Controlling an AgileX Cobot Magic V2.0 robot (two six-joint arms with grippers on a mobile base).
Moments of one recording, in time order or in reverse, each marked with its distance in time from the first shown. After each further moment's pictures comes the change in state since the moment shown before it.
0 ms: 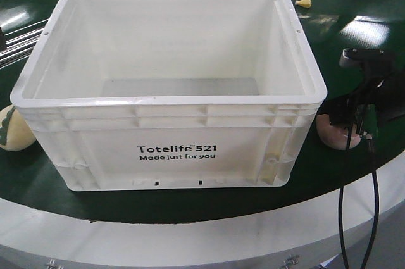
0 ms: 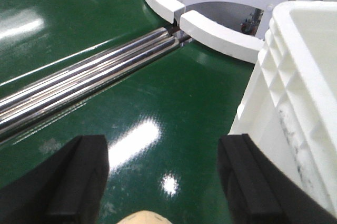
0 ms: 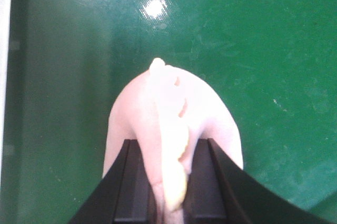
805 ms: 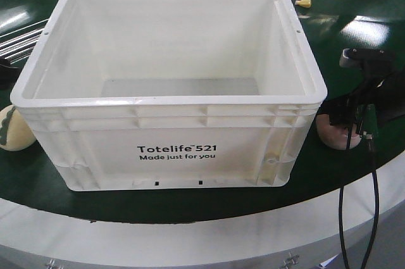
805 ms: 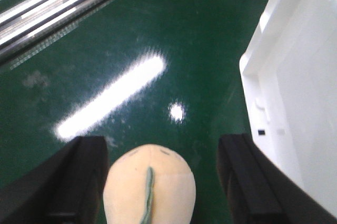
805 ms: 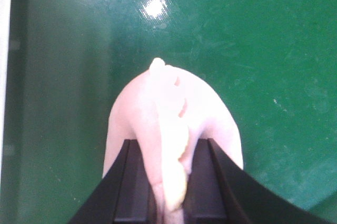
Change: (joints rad) left arm 0.000 0.131 -0.001 0.071 0.128 -0.001; right arm 0.000 0.000 0.000 0.000 0.000 0.000
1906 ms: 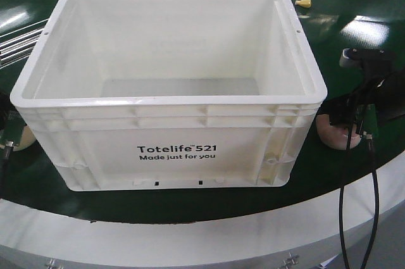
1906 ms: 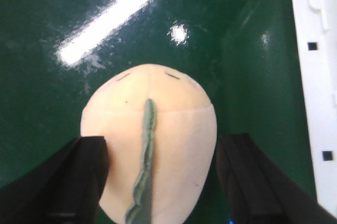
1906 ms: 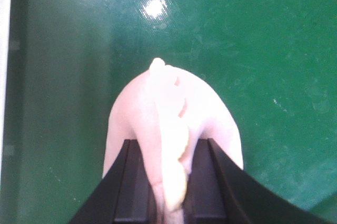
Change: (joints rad) left arm 0.000 0.191 0.015 0.084 0.076 -0.068; right arm 0.000 0.000 0.000 0.000 0.000 0.000
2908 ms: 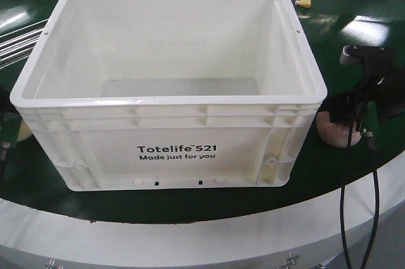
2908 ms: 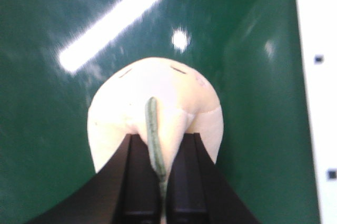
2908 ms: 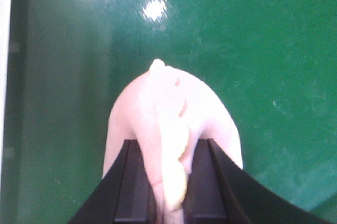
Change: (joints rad) left arm 0.000 -0.007 0.000 0.000 -0.063 -0.007; right arm 0.000 0.002 -0.020 0.000 0.001 0.000
